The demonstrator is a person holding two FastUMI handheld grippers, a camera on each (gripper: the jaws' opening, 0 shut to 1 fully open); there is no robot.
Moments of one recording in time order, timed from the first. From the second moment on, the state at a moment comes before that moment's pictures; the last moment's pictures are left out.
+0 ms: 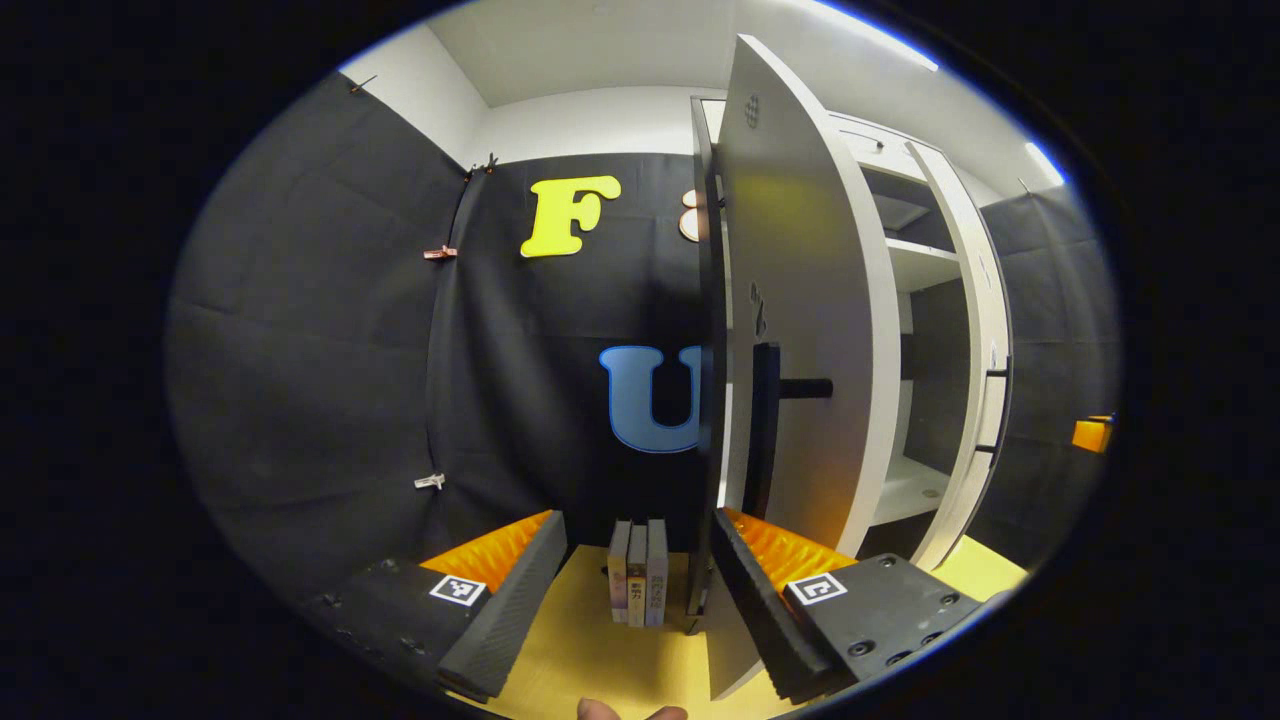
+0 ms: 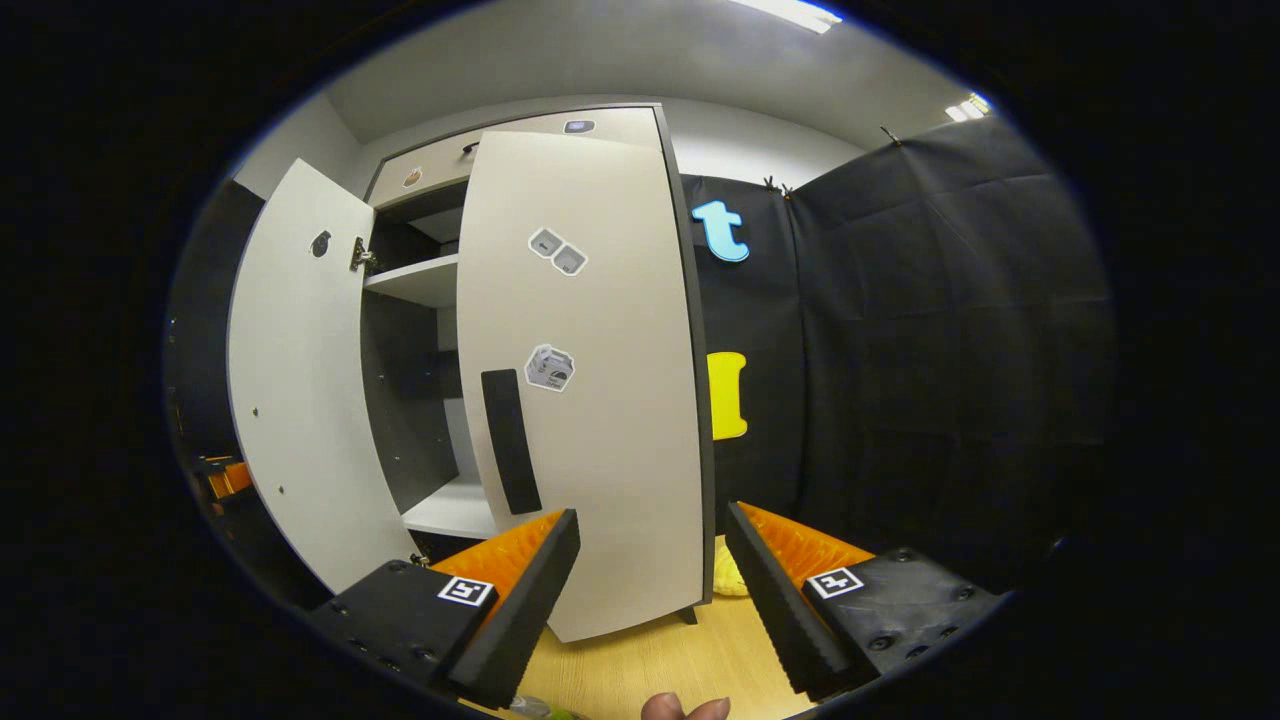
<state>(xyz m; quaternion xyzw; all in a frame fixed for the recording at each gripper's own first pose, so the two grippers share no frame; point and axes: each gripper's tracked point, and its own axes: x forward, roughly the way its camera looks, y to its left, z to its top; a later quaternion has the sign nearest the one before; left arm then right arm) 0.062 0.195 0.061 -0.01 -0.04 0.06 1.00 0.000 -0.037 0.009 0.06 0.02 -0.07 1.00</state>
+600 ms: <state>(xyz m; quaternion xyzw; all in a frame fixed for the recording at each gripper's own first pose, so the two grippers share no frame) 0.082 0.069 0.064 -0.01 -0.04 -0.01 1.00 -0.002 -0.066 0.011 0.06 0.01 -0.05 1.00</state>
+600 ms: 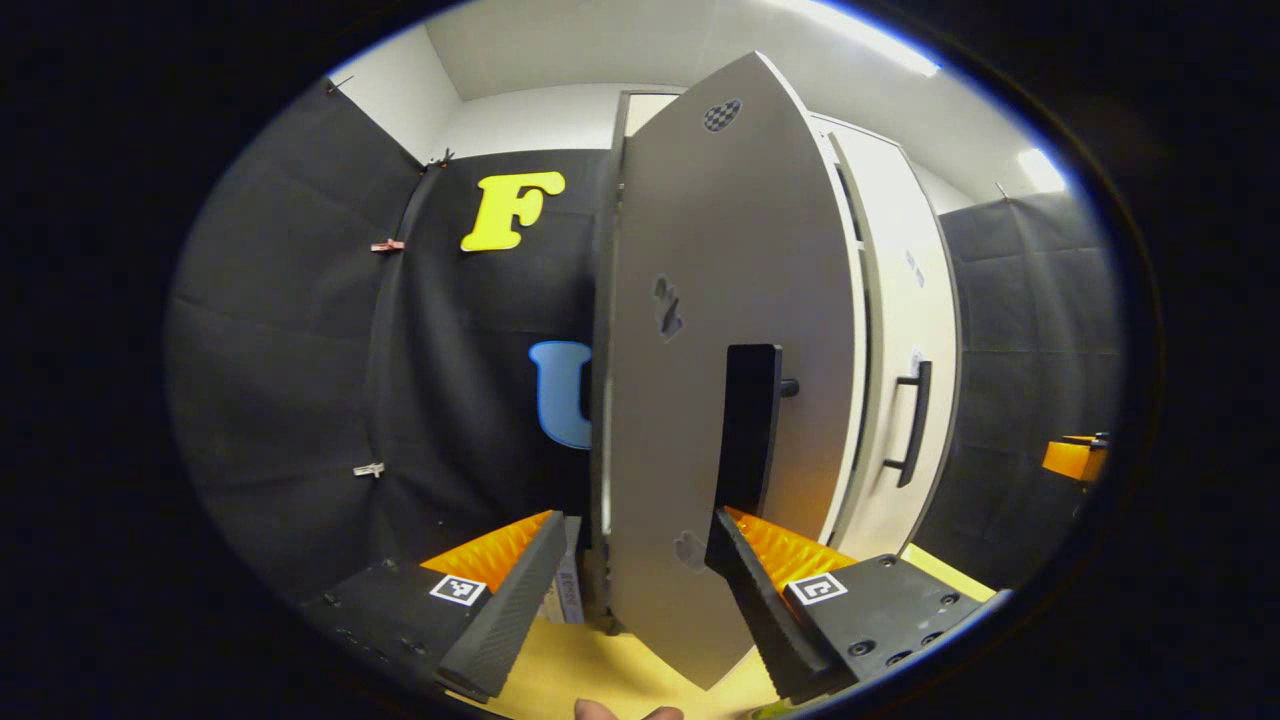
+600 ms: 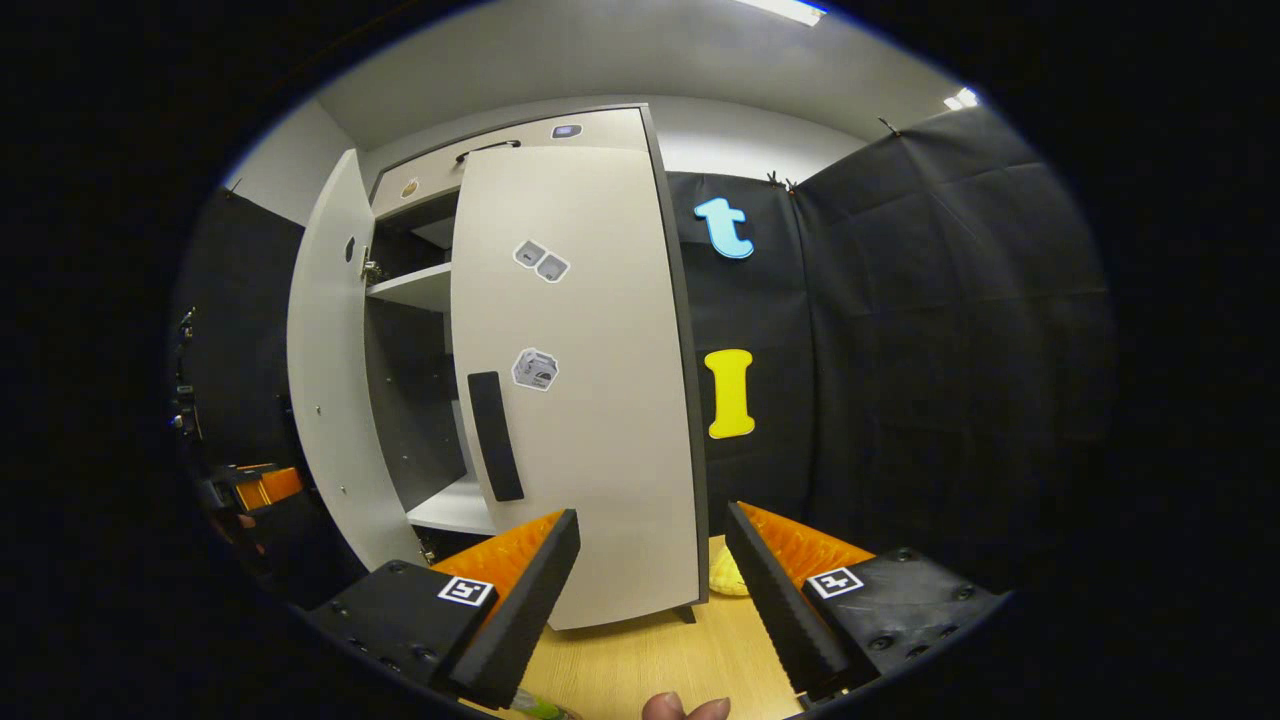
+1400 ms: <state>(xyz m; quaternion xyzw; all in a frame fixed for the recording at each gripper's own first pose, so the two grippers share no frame) 0.140 0.007 0.071 -0.03 -0.05 -0.01 1.00 -0.005 -0.085 0.022 0.07 0.01 -0.05 1.00</state>
